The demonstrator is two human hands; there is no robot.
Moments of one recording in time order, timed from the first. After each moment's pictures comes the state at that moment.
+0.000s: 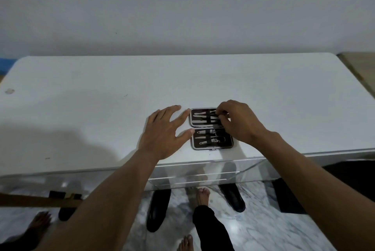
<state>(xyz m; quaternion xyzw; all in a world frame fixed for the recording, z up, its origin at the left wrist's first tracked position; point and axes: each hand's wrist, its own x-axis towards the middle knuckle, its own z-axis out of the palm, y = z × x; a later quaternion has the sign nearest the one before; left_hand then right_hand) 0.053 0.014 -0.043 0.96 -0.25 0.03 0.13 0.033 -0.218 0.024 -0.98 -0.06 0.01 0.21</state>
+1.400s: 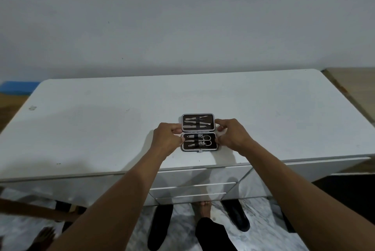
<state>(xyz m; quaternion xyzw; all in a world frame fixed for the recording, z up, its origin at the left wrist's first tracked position) 0.043 -0.026 0.001 0.84 0.06 -0.16 0.51 0.013 -0.235 0.023 -0.90 0.12 0.13 0.41</state>
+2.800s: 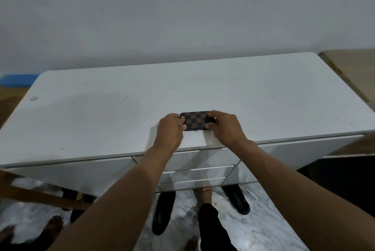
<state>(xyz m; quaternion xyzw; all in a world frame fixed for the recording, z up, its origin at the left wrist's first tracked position) 0.009 -0.040 -0.008 0.93 -0.06 -0.03 0.37 -0.021 -0.215 0.014 -0.93 0.09 0.03 0.36</state>
